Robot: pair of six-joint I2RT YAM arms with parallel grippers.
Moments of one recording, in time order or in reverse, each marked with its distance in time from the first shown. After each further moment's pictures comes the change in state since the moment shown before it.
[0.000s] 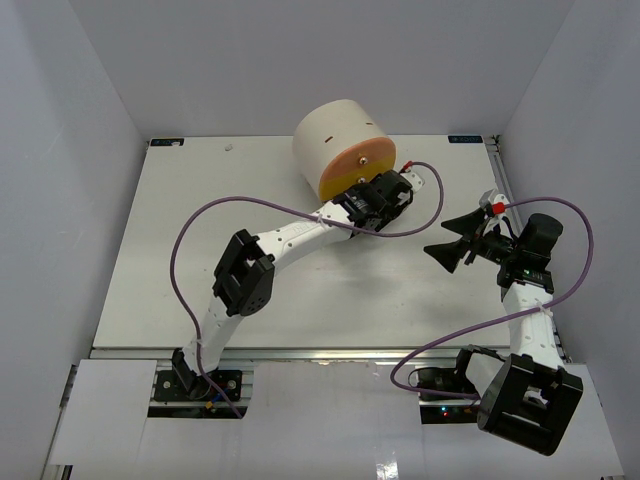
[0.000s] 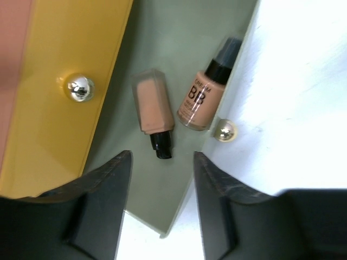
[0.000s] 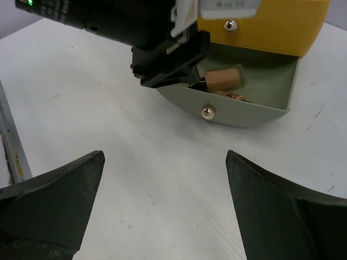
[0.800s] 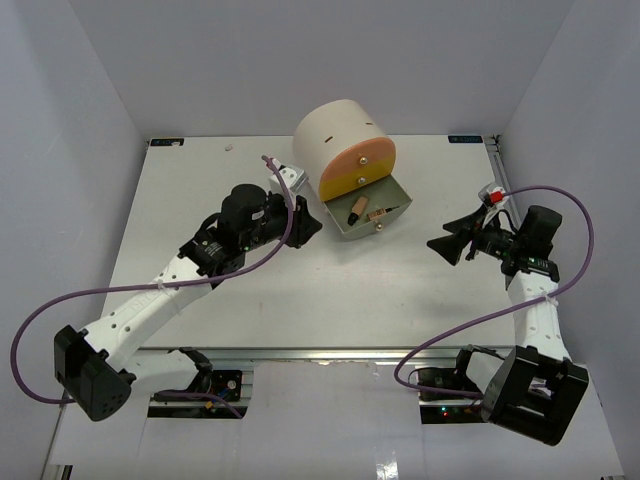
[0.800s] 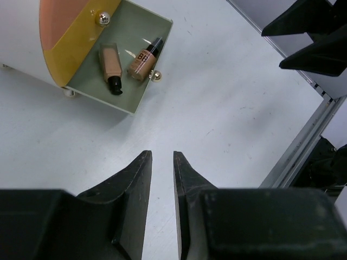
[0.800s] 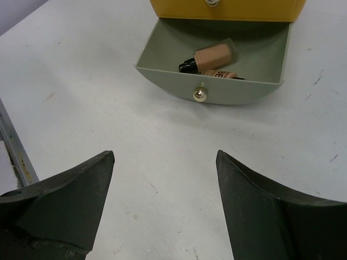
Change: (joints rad) left arm 0.256 -1.038 -0.952 0.336 0.642 -0.379; right arm 0.011 0.042 0.088 -0.234 0.101 -0.072
